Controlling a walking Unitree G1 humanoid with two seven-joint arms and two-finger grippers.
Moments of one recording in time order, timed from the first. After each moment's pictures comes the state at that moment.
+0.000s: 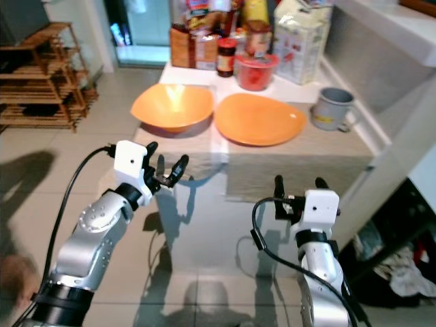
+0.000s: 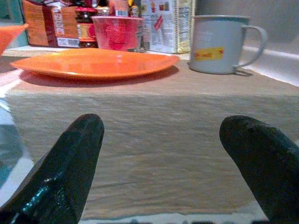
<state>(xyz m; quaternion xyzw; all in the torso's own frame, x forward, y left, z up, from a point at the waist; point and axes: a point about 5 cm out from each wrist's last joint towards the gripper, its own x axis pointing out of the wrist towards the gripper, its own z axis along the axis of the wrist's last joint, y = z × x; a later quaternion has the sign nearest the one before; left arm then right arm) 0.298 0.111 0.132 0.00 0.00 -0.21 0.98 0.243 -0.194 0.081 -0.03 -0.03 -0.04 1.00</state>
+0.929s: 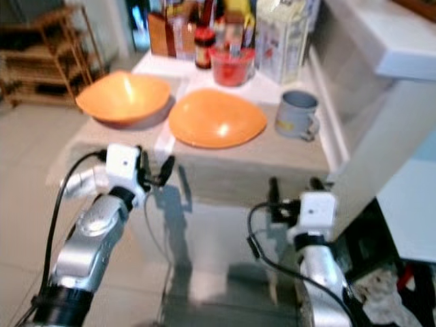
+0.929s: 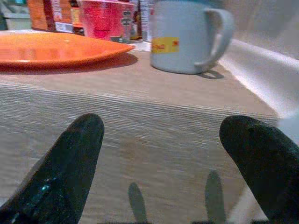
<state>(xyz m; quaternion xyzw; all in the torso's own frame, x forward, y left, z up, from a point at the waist) 0.299 0.124 0.116 0.01 0.03 -0.14 0.99 0.237 -0.187 0.088 -0.04 -0.03 -0.01 1.00</state>
